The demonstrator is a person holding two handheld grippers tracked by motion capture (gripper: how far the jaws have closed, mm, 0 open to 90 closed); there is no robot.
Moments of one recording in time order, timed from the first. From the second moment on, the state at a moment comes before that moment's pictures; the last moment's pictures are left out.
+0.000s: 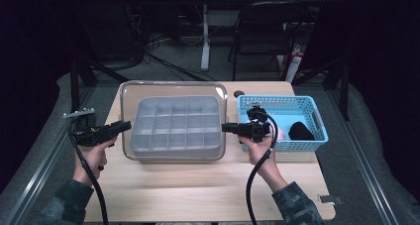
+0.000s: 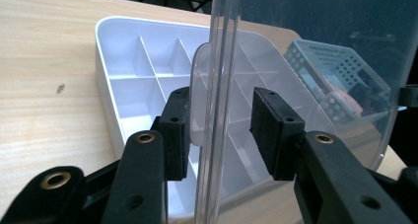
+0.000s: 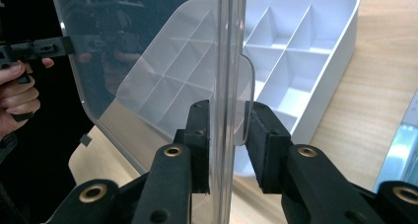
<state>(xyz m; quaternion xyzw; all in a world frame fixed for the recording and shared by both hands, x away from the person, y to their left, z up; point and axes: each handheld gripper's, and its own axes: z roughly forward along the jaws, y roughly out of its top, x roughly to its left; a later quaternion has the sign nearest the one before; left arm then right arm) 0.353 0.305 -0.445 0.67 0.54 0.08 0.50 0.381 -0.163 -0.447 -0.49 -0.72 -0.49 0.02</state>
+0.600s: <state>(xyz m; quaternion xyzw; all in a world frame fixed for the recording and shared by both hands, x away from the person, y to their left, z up) 0.312 0.321 -0.466 0.67 0.55 0.06 0.49 0.346 -0.151 -0.472 -0.46 -0.75 -0.47 0.03</state>
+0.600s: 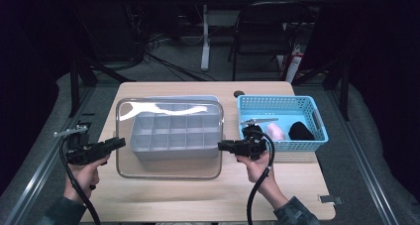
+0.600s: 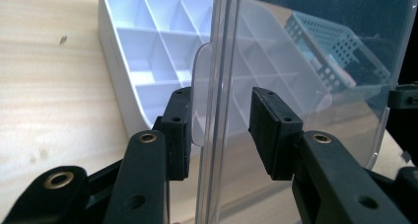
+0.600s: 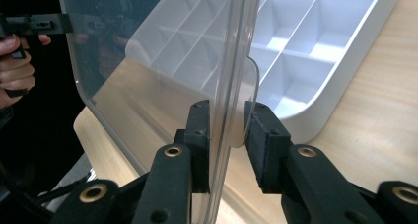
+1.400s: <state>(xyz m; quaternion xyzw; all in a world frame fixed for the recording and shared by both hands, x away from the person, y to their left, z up) 0.266 0.339 -0.503 0.67 0.57 0.03 0.47 0.314 -0.130 -0.514 -0.45 -0.79 -0.42 0.07</state>
